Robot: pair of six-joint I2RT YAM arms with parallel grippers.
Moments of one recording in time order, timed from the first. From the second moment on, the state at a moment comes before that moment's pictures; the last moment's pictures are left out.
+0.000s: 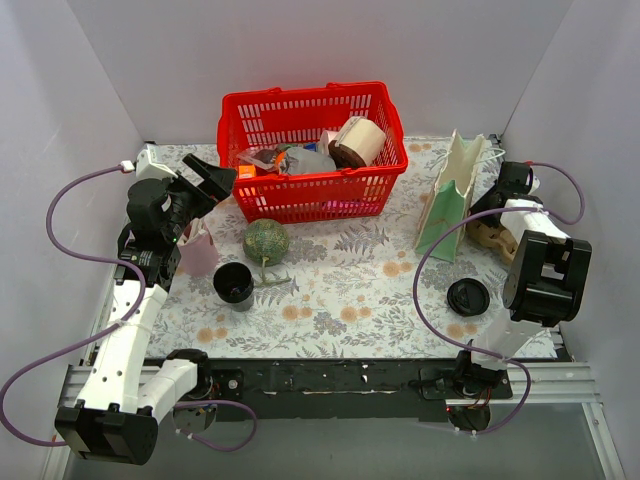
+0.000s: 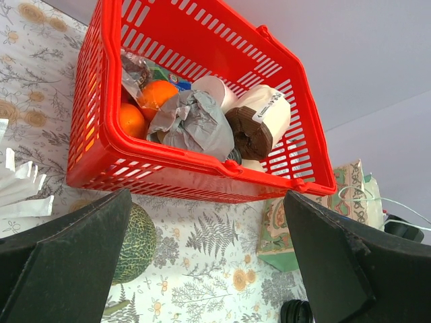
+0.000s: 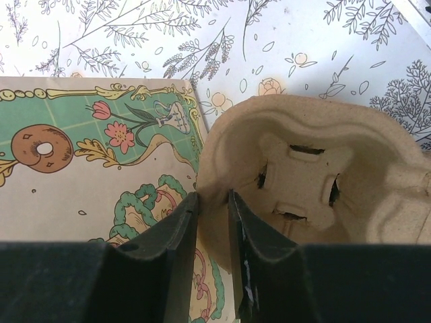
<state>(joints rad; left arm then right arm) -0.10 0.94 1.02 -0.23 0.11 -0.75 -0.20 1.71 1.14 -0.29 0.05 0.57</state>
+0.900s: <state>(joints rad) -0.10 0.94 1.02 -0.23 0.12 -0.75 -0.19 1.37 0.95 -0.23 0.04 0.48</state>
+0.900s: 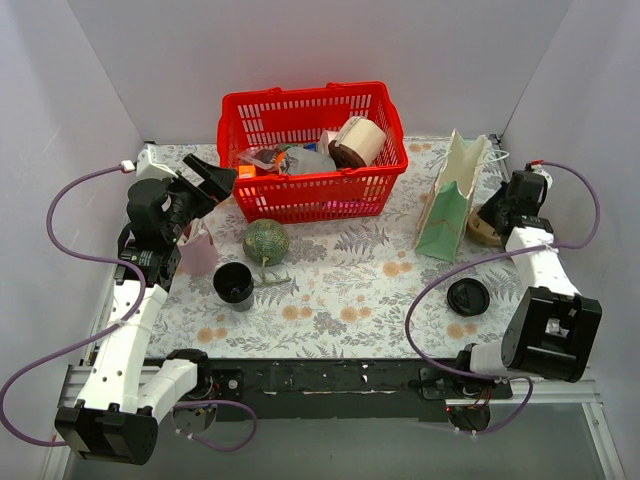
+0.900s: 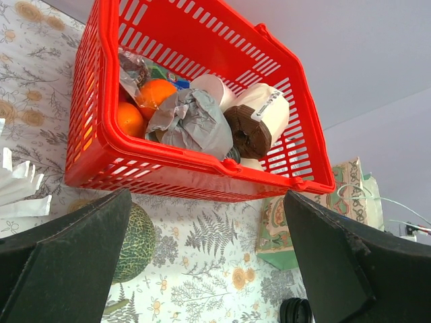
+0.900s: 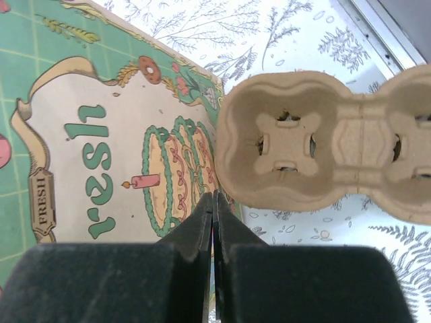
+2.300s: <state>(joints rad) -0.10 0.93 1.01 -0.23 0.14 -0.75 -0.18 1.79 1.27 -0.41 0.01 0.33</state>
